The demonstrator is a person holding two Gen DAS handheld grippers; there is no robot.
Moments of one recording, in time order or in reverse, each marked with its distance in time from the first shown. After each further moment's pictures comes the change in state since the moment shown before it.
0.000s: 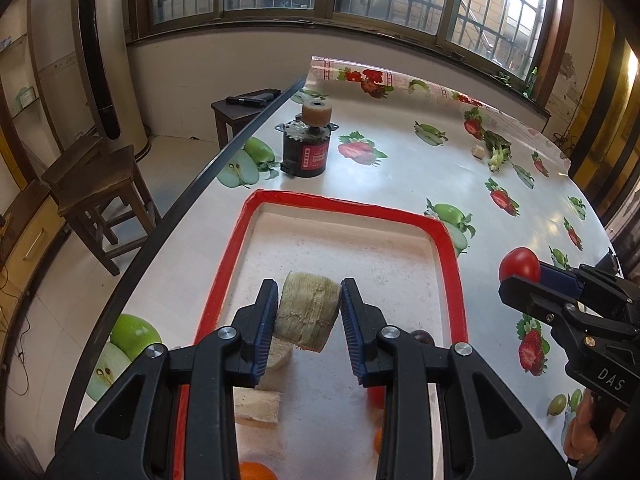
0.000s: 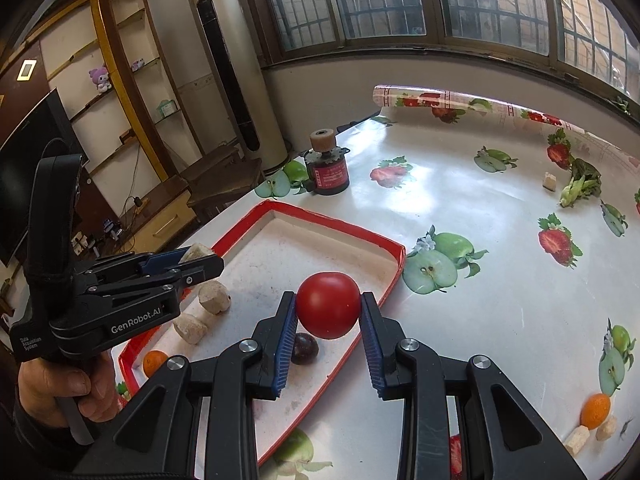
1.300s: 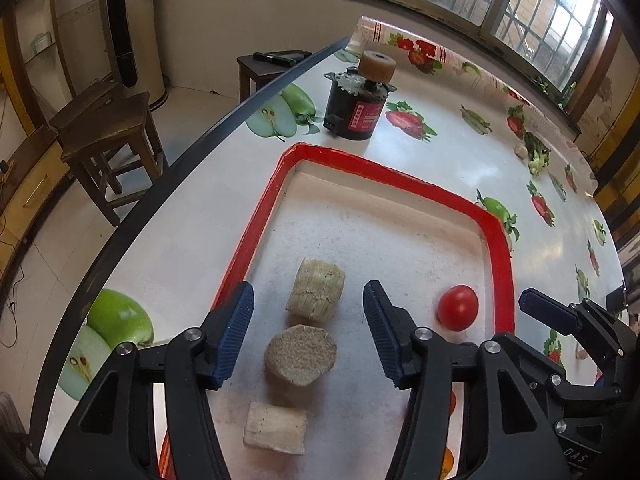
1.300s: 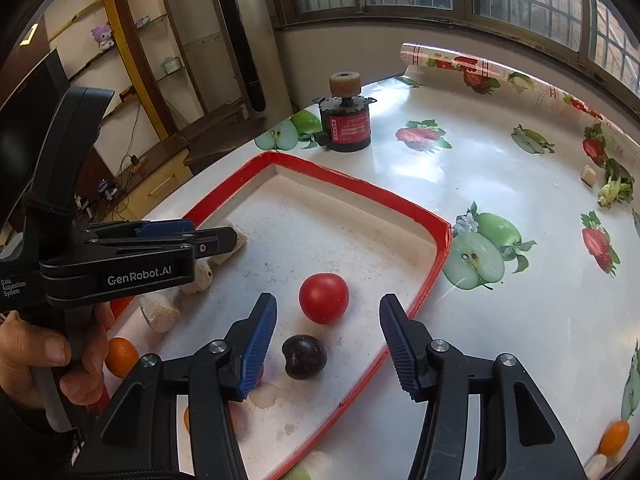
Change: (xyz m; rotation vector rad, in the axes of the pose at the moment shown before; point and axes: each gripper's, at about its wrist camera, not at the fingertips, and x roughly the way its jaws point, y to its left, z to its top) left arm 0.041 0.028 -0.009 -0.138 0.116 0.019; right arm 0.060 0.014 -0.010 -0.071 0.116 -0.004
